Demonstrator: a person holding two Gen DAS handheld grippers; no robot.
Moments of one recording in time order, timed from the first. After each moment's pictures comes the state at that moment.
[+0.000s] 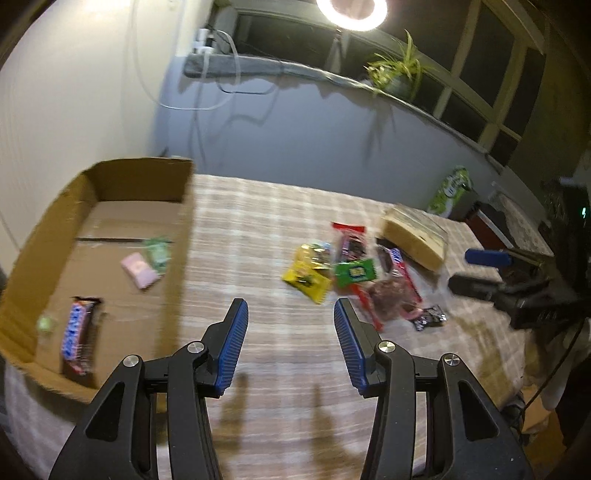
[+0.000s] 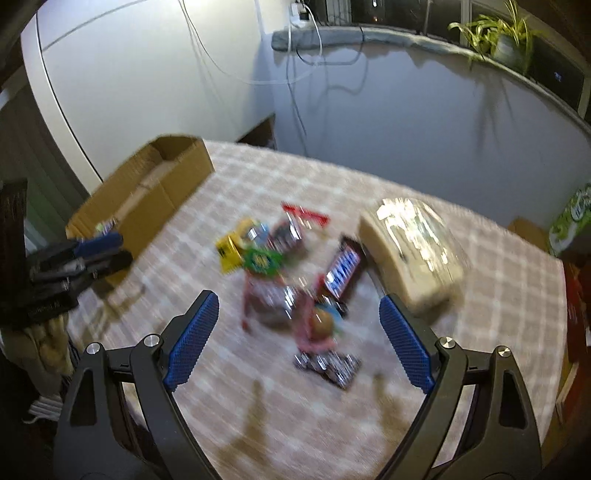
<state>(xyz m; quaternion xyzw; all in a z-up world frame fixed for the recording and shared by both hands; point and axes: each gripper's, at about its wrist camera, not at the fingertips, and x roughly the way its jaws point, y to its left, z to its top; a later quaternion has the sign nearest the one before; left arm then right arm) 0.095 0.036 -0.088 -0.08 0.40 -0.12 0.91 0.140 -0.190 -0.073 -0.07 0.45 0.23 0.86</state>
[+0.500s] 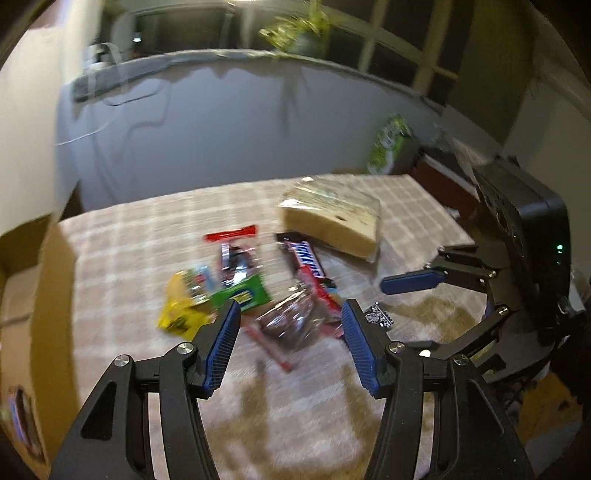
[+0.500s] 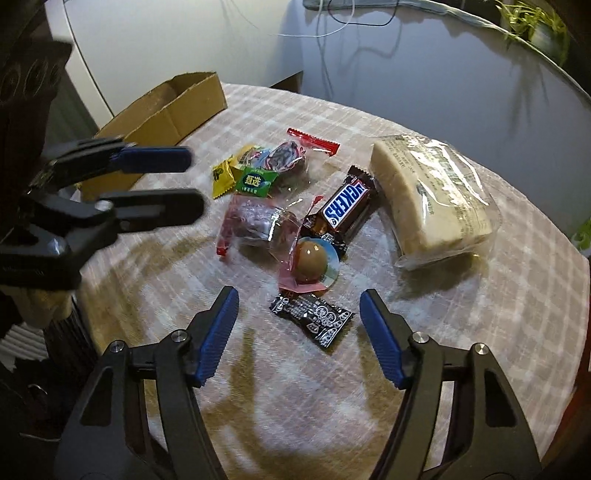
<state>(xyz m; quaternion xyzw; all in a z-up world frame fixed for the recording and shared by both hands) 0.138 -0.064 -0.096 0.02 0.41 -0.25 0.88 0.136 -0.210 -0.122 -0.12 0.49 0.29 0.81</state>
